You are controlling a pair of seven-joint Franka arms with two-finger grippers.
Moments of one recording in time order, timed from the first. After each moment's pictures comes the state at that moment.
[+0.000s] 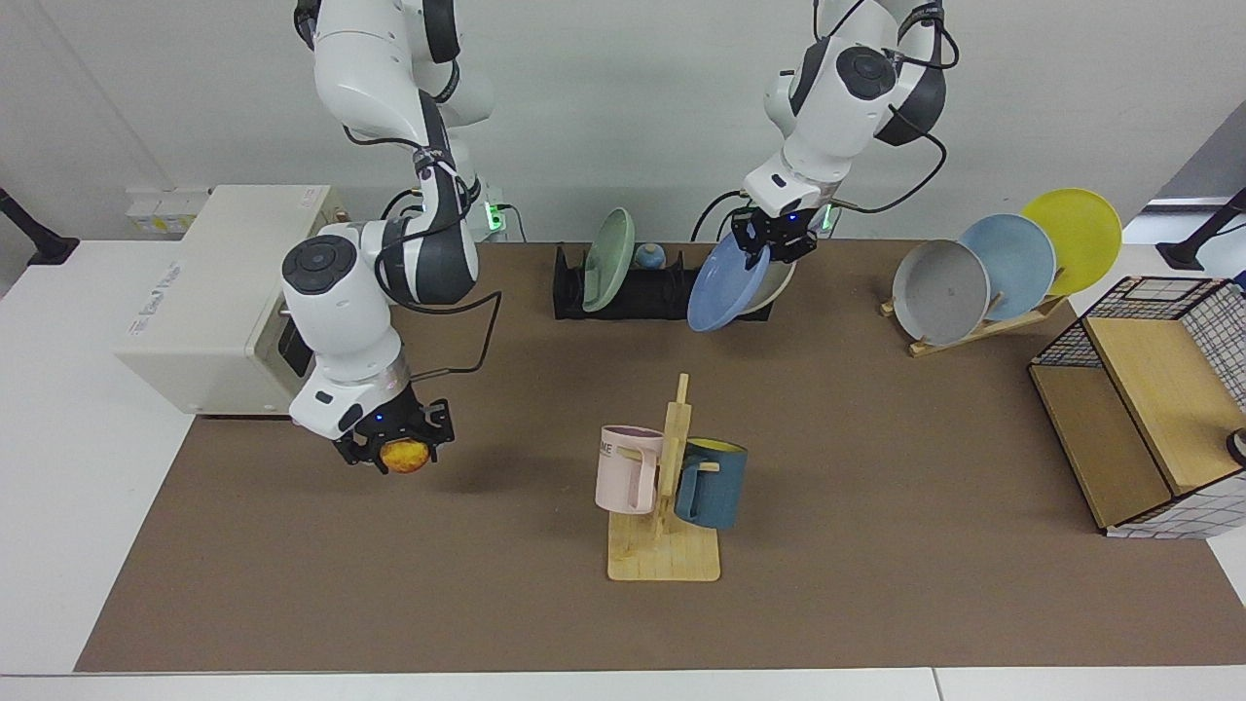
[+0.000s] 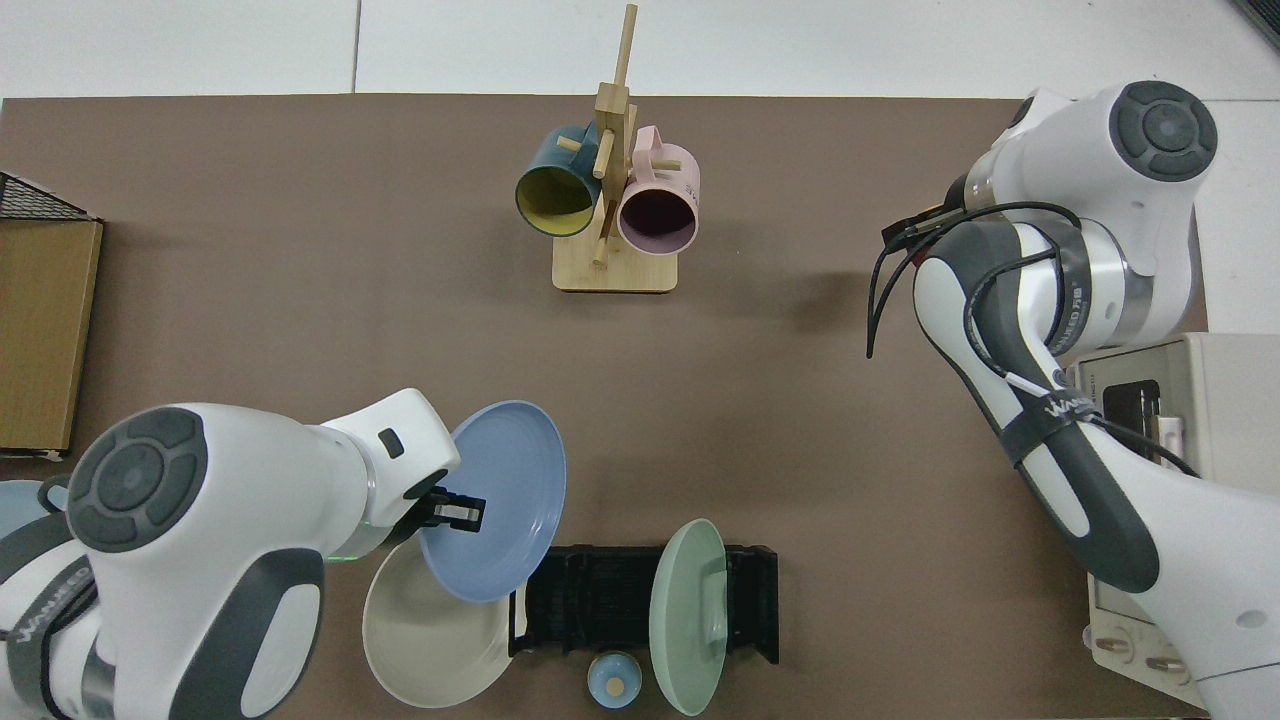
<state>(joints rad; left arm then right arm) -0.26 -0.25 -0.13 -2.20 -0.25 1.93 -0.06 0.22 0.44 -0.15 -1.56 0.06 2.15 -0.20</state>
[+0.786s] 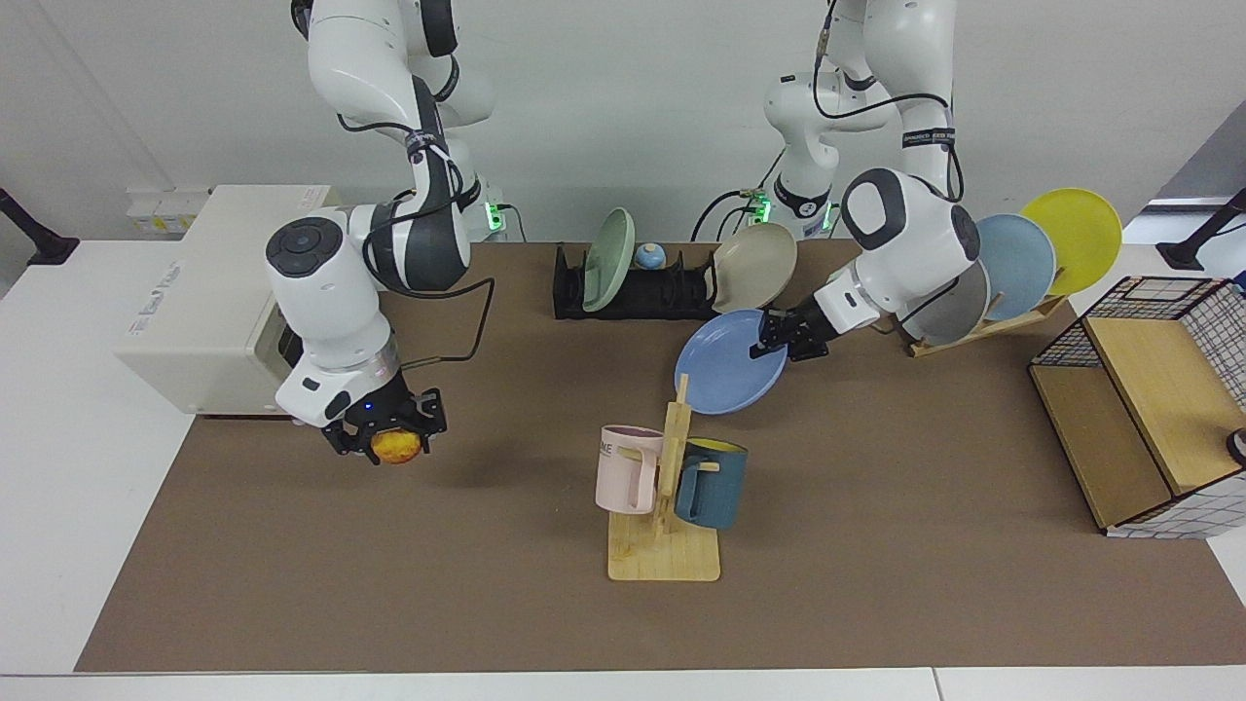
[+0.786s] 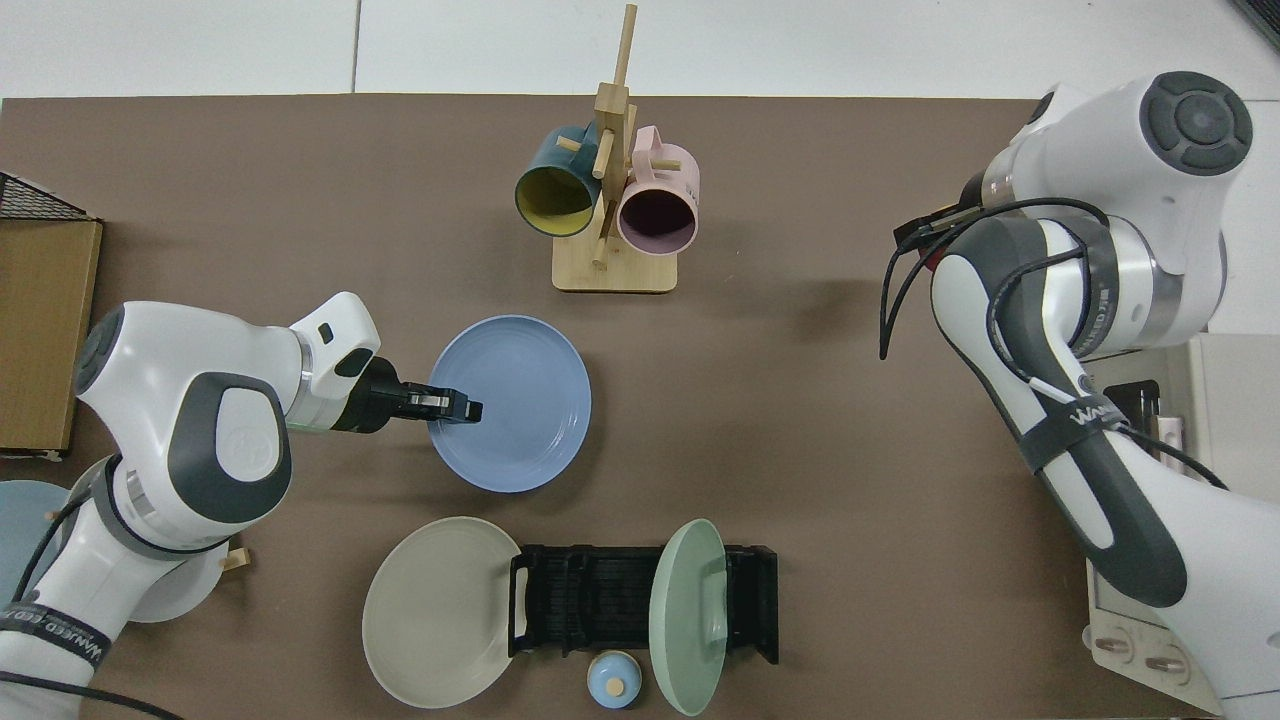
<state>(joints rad) -0.05 0.10 -0.14 -2.15 -0.73 2.14 0.40 0.21 0.41 -0.15 -1.57 0.06 2.11 -0.20</state>
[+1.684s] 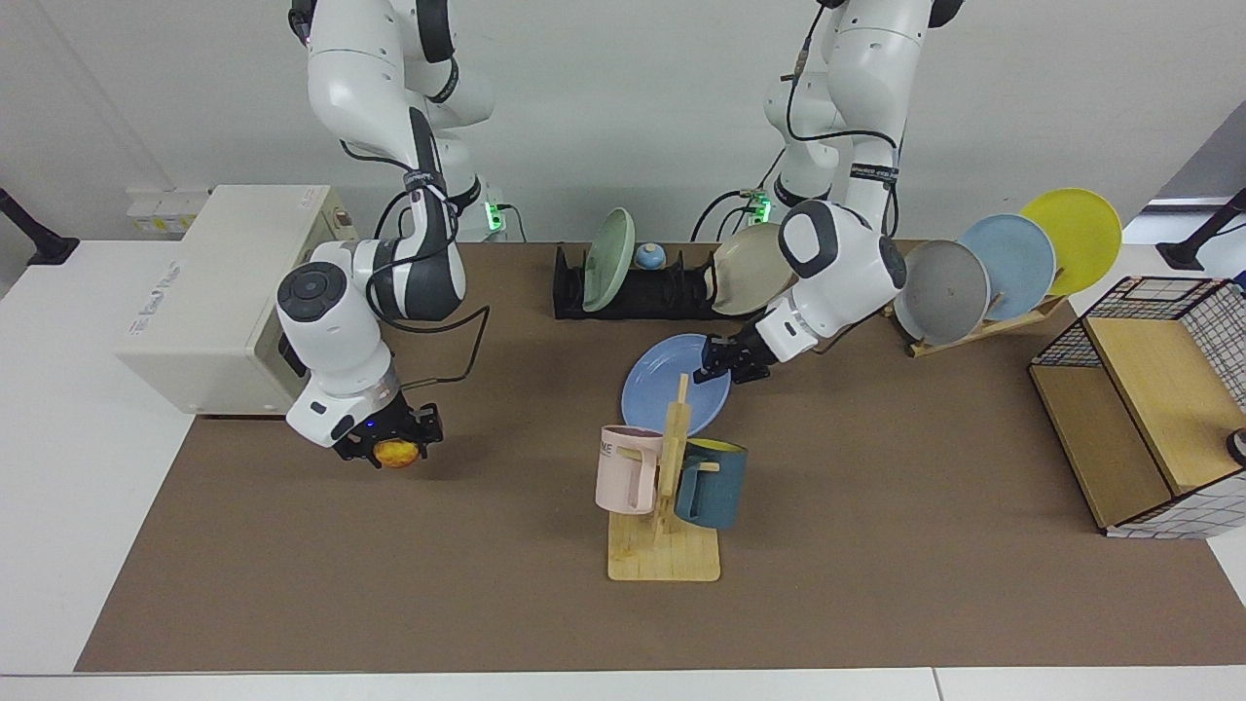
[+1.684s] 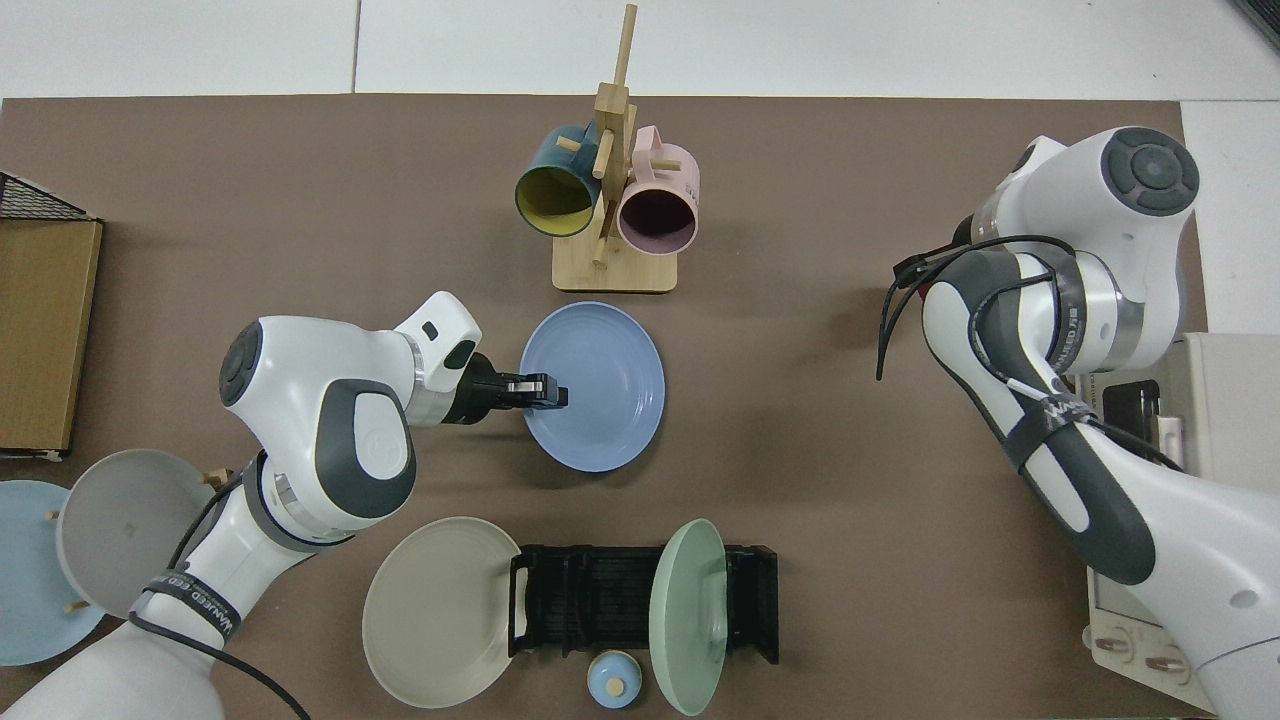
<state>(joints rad) -0.10 0.22 -0.27 -2.12 -0.86 2.36 0.31 0.19 0.43 -0.15 -1.69 0.06 2.19 -0.20</state>
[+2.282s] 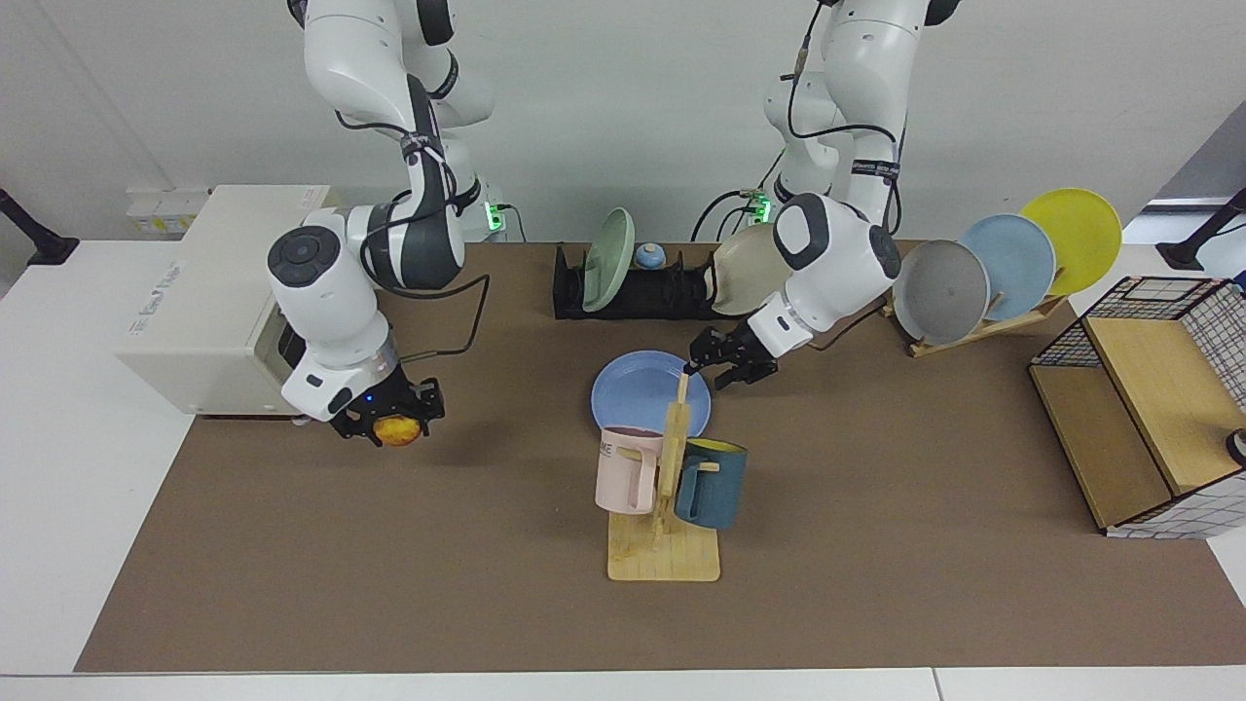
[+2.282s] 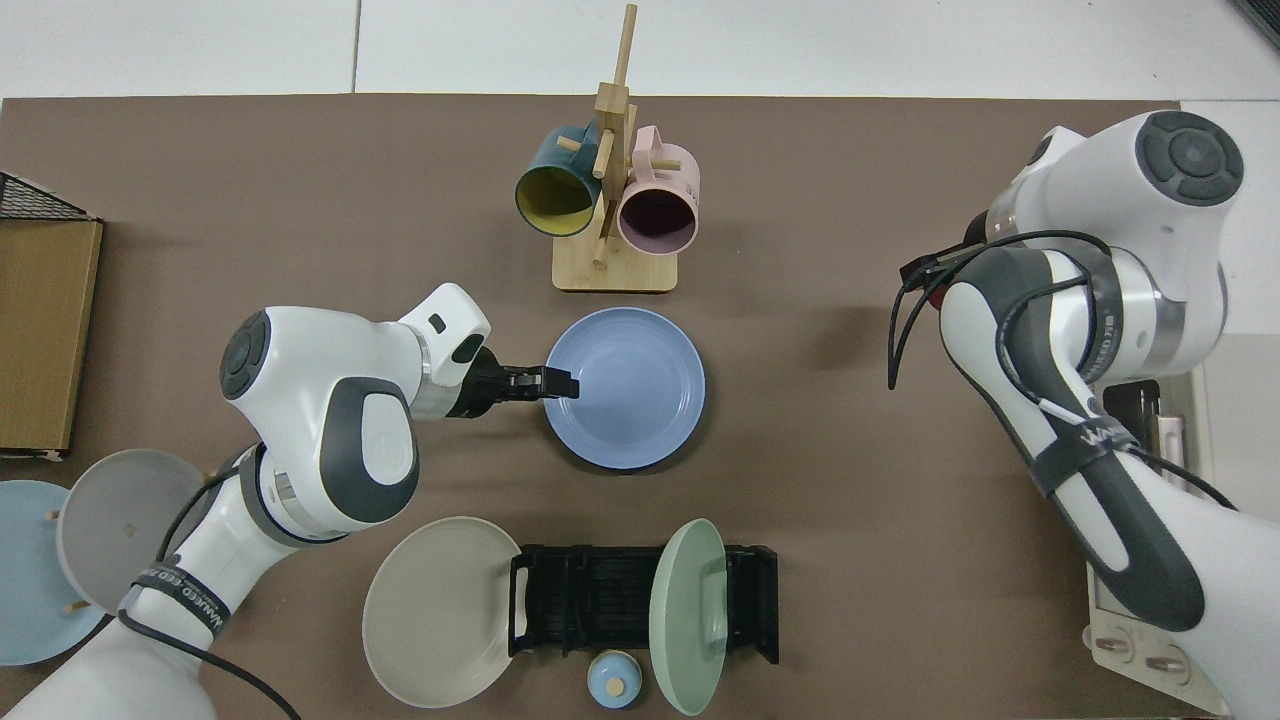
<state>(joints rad) -0.11 0.19 -0.27 -2.09 -0.72 2.36 0.21 0.21 0.33 -0.15 -1.68 0.06 2.06 -0.20</state>
